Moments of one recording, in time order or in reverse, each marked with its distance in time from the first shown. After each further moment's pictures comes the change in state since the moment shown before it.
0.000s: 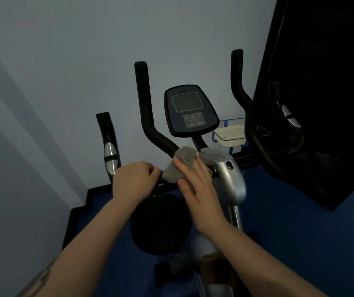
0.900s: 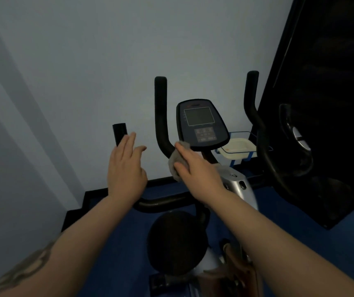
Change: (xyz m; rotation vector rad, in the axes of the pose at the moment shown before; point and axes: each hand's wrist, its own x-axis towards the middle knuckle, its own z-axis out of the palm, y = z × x) left_hand 0.024 -0.039 -0.018 -0.093 0.230 0.069; right_hand 0.092 -0.019 0.001 -0.406 -0.216 0.070
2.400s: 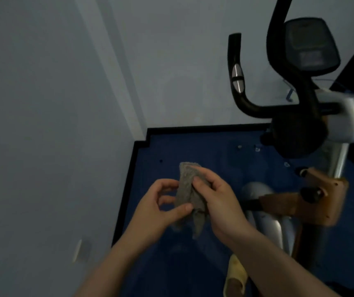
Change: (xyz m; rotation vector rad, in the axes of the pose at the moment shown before) left_hand -0.312 -0.091 -0.158 -1.110 -0.391 -0.636; right_hand -0.226 -0.183 0.165 1.216 -0.243 0.461
